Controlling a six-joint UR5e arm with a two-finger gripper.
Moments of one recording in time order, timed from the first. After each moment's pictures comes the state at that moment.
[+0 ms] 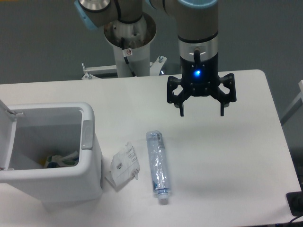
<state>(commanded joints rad) 2.50 -1.75 -1.41 -1.17 1.54 0.66</state>
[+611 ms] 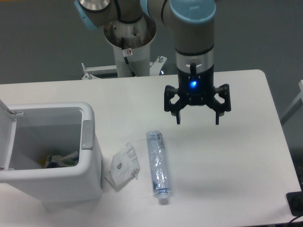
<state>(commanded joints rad) 2.46 -1.77 -1.59 -0.95 1.53 0.63</state>
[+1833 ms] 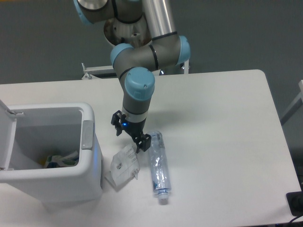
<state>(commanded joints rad) 2.30 -1.93 -1.95 -0.73 1.36 1.00</state>
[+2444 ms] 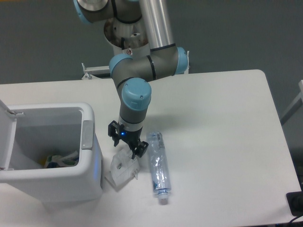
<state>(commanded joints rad) 2.29 -1.96 -1.91 -0.71 1.36 0.86</state>
